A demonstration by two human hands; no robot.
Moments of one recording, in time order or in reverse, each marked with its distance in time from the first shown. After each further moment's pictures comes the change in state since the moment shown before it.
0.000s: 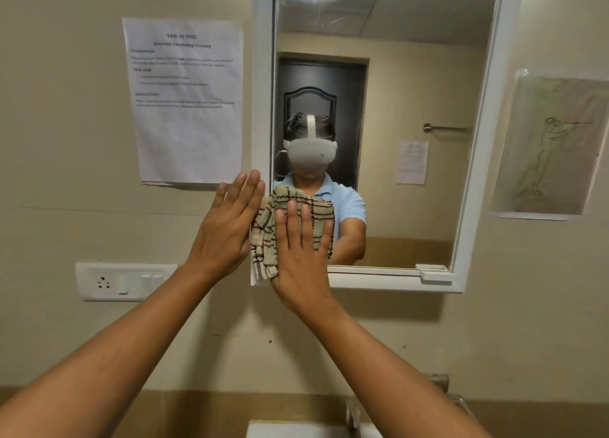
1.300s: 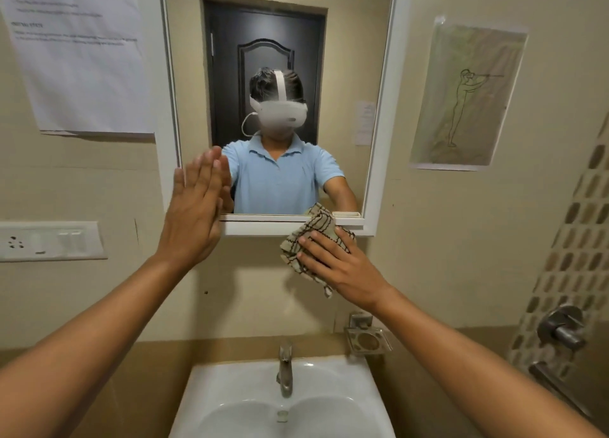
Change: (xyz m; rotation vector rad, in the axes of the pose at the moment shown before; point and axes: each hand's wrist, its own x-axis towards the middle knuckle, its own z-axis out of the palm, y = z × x) left_hand -0.008 0.119 0.018 -0.154 -0.061 -0.193; right_hand -0.153 0.220 -0.029 -0.233 -0.066 -0.579
